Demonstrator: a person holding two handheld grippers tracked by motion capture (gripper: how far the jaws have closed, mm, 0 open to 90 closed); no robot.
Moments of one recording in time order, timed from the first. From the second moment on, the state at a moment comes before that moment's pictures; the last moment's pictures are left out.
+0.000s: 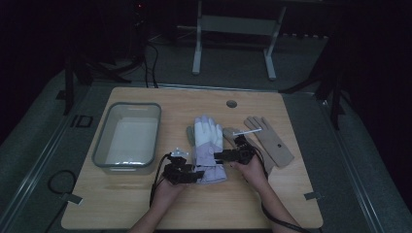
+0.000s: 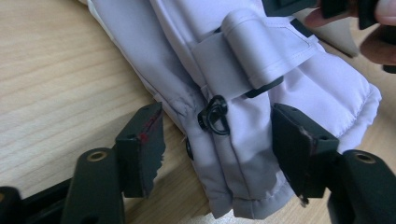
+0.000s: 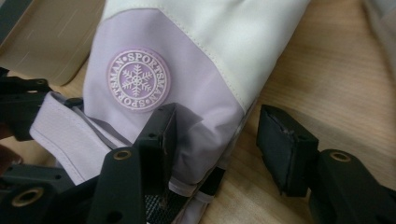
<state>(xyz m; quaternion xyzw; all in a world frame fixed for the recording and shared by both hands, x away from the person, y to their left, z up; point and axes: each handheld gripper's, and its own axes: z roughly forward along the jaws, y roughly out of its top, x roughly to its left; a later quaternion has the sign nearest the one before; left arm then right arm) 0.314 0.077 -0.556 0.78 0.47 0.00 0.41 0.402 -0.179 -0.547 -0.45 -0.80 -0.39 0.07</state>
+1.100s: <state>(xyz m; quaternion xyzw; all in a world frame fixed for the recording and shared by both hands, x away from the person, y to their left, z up) 0.328 0.088 -0.517 0.82 0.40 -0.01 0.40 0.388 -0.159 -0.507 -0.41 -0.82 -0.39 0.01</state>
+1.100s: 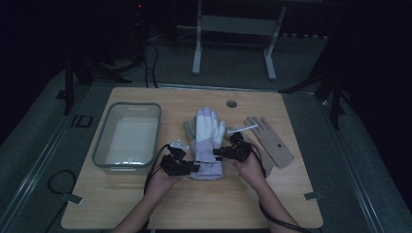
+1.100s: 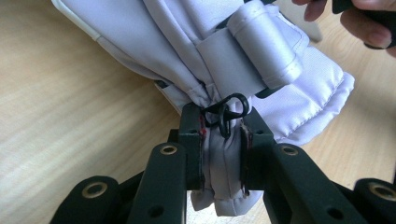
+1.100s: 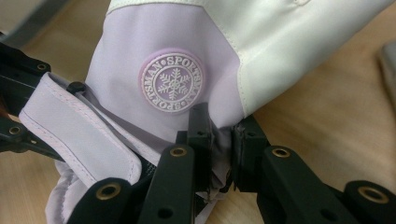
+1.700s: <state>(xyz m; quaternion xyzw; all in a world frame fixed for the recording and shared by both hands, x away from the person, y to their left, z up) 0.329 0.125 -0.462 0.84 0.38 0.02 0.40 0.389 -0.120 -0.454 -0.39 -0.82 -0.43 -0.01</state>
